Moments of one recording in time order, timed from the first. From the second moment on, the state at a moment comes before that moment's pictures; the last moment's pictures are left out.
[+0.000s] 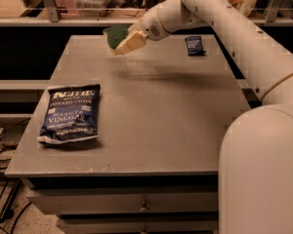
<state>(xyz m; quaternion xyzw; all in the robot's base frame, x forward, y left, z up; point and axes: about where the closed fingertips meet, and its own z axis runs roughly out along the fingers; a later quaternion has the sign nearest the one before) 0.763 0.058 0.918 -0.55 0.69 0.21 0.43</state>
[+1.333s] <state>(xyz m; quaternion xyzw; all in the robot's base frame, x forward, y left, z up) 0.585 0.073 0.906 -0.67 0.60 0.35 0.26</state>
